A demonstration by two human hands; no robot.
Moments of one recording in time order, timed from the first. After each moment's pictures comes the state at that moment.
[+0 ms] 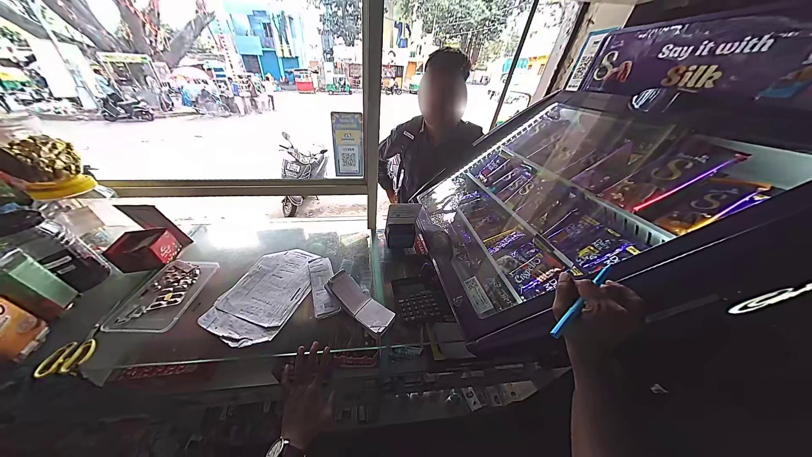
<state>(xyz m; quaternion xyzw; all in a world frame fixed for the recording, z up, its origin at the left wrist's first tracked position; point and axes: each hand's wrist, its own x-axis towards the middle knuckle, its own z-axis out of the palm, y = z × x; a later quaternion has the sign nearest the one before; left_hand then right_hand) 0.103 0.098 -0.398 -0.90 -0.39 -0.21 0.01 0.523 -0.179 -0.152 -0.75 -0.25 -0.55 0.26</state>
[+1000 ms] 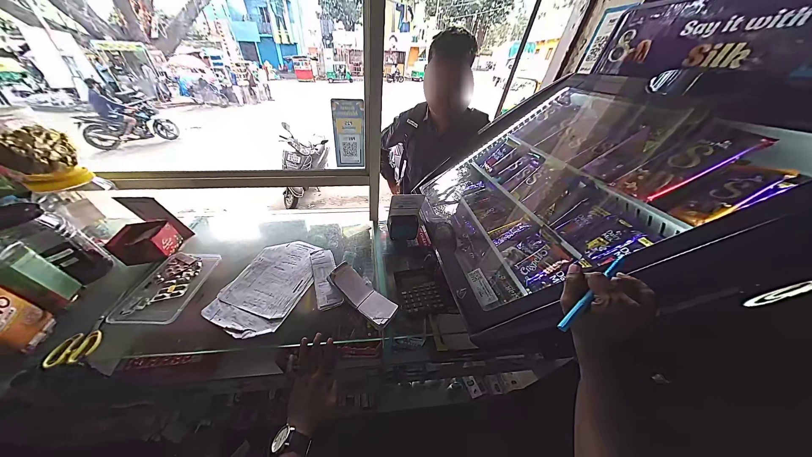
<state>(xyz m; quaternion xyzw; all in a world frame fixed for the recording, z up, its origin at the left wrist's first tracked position) 0.110 0.103 -0.412 -0.89 -0.37 -0.27 0.02 0.534 -0.185 -0.157 -0.75 -0.25 -0.56 0.25</state>
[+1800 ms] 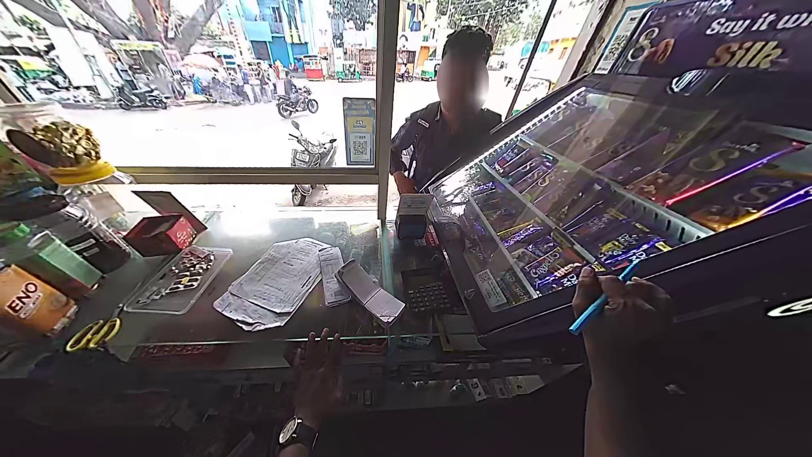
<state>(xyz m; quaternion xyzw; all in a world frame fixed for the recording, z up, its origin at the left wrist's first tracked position) 0.102 0.106 -0.411 -0.89 -0.39 -0.25 0.04 0.515 -0.179 -0.149 -0.76 -0.26 -0.54 0.25</state>
